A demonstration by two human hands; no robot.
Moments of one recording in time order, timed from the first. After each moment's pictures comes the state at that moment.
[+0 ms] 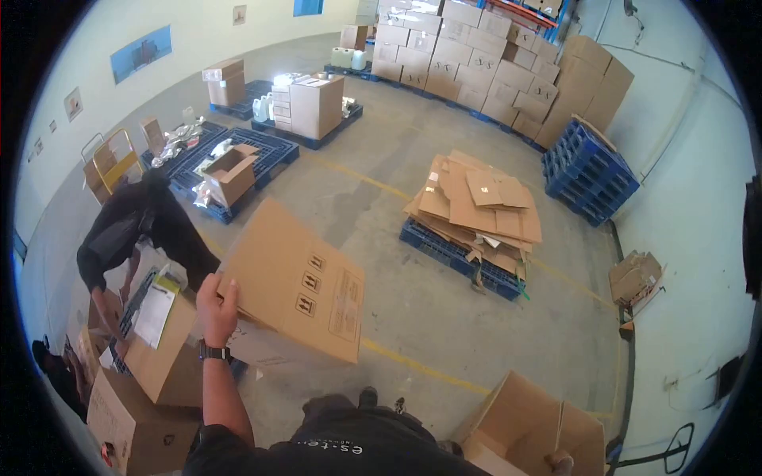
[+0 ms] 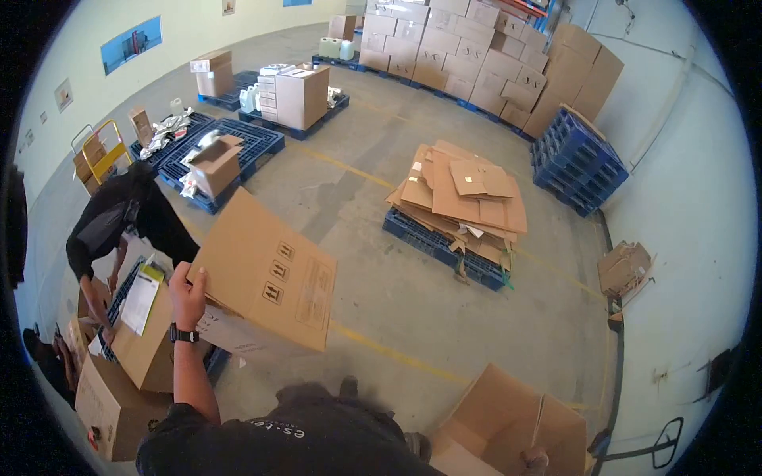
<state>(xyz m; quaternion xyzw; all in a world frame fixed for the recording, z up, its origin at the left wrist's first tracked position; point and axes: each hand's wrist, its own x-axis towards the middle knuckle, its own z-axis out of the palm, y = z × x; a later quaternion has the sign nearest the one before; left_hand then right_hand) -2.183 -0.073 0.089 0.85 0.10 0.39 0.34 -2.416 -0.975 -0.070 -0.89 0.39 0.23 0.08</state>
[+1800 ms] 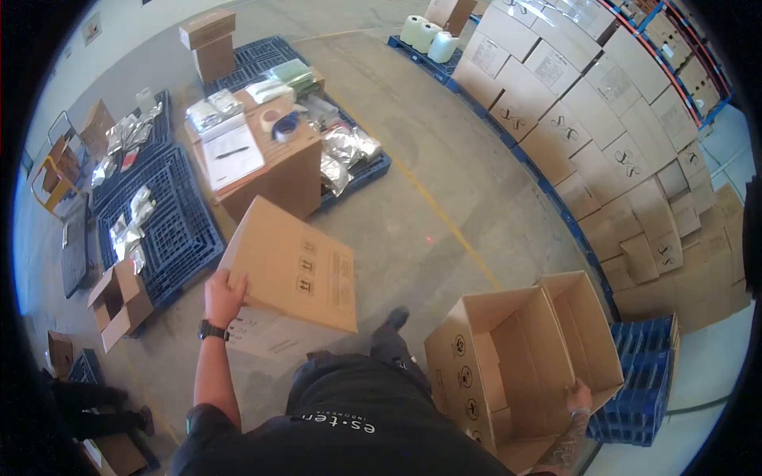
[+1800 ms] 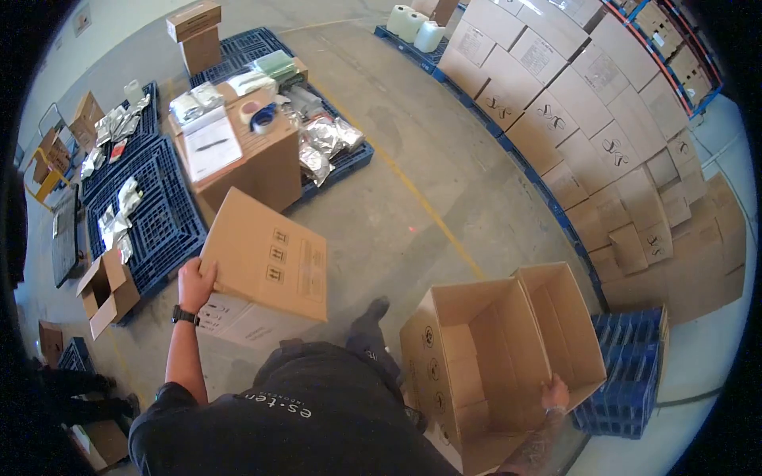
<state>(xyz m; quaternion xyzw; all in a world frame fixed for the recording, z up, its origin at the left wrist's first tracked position) -0.743 0.083 -0.030 0.86 0.36 0.26 0.27 -0.514 -0.721 0.100 -0.99 0.05 0.09 -0.03</state>
